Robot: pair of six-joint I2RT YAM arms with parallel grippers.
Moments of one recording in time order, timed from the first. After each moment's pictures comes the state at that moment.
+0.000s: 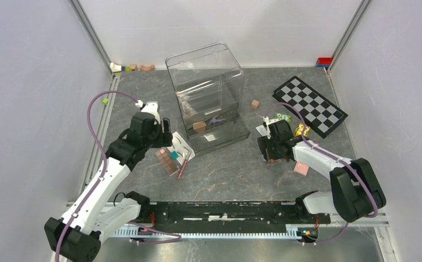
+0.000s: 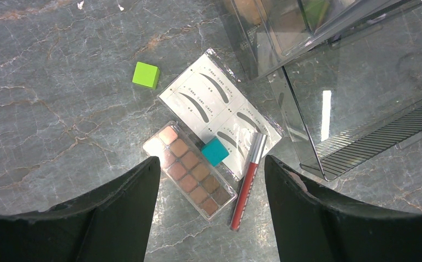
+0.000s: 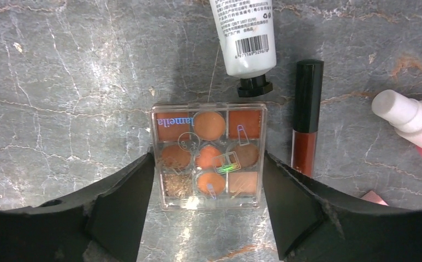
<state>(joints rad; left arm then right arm) -0.39 0.90 0.84 -0.65 -0.18 -0.30 0.38 1.34 0.62 -0.37 0.07 0.11</state>
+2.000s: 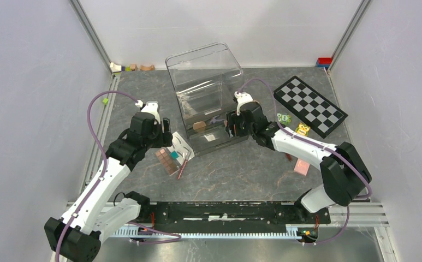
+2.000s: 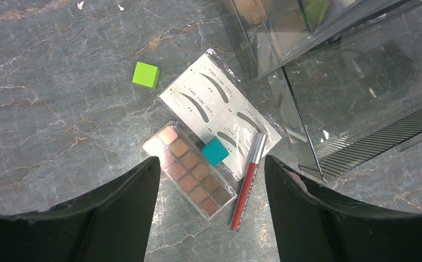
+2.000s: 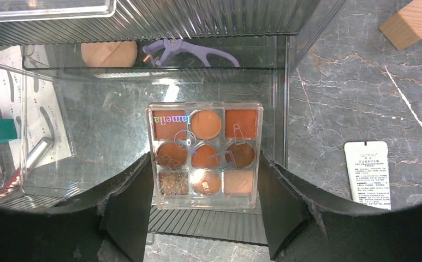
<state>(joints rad) -0.39 0.90 0.84 -0.65 -0.18 -0.30 0.66 1.50 0.94 -0.07 0.13 0.28</state>
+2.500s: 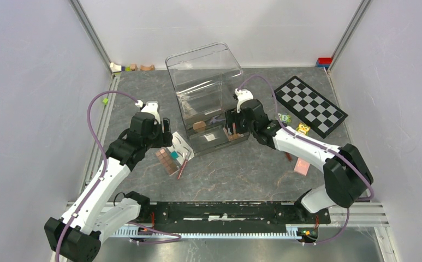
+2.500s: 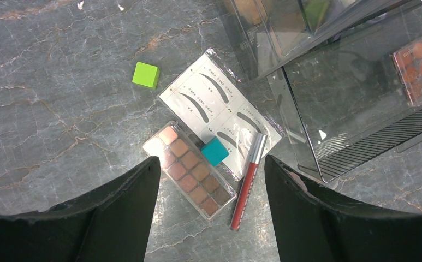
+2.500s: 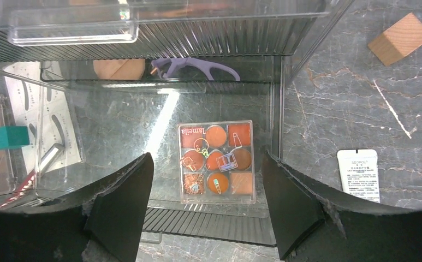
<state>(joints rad) -0.39 0.90 0.84 -0.65 -0.18 -0.30 0.67 1.49 0.97 -0.09 0.13 0.27</state>
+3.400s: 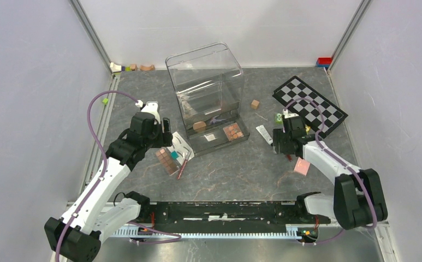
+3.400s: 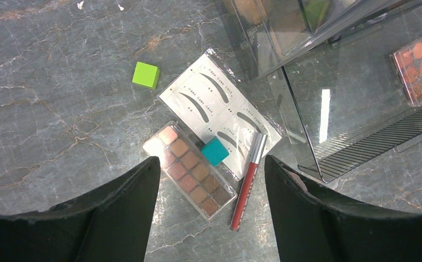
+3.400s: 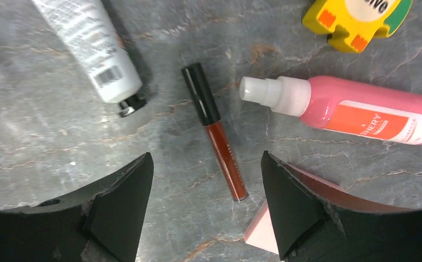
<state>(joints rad) -0.39 0.90 0.84 -0.65 -0.18 -0.30 0.24 1.24 0.63 -0.40 0.20 0.18</state>
